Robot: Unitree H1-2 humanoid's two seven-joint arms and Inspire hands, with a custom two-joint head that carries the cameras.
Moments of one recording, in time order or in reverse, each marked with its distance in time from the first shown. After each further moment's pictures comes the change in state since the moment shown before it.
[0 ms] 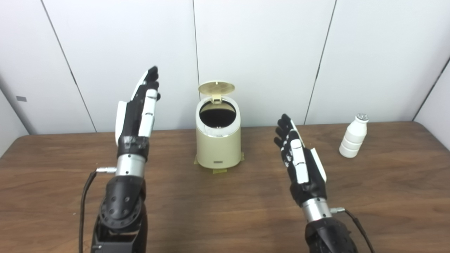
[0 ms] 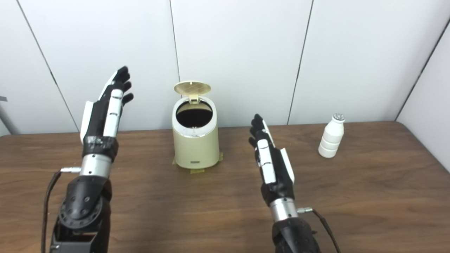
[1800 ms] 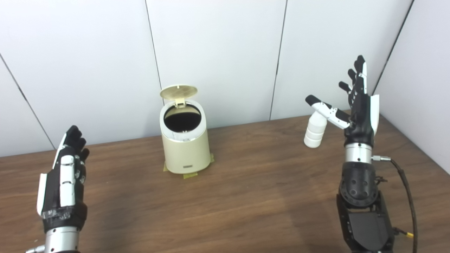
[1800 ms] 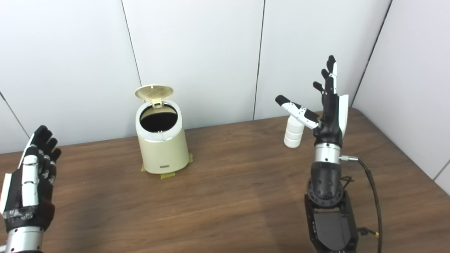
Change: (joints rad) left arm 0.210 0.055 0.088 0.036 -0.245 -0.175 -0.038; right arm -0.192 -0.233 -0.298 0.186 -0.279 -0.148 -0.286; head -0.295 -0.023
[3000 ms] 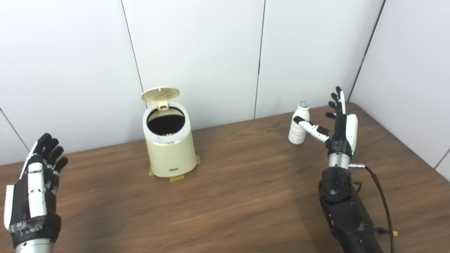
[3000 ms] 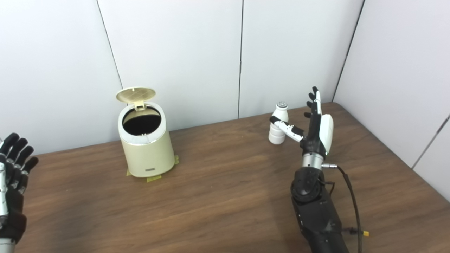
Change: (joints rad) left arm -0.004 0.013 0.026 -0.079 0.002 0.115 0.030; right arm -0.054 -0.079 0.043 0.454 -0.098 -0.085 -0.251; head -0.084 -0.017
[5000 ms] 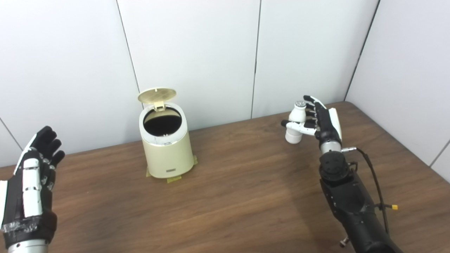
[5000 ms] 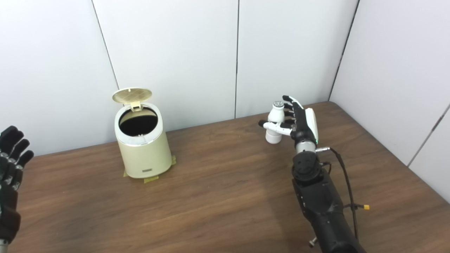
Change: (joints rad) left arm -0.001 0.009 -0.031 -0.113 0.016 0.061 -0.002; right arm -0.053 -0.083 0.068 -0.026 0.136 0.314 0.299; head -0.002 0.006
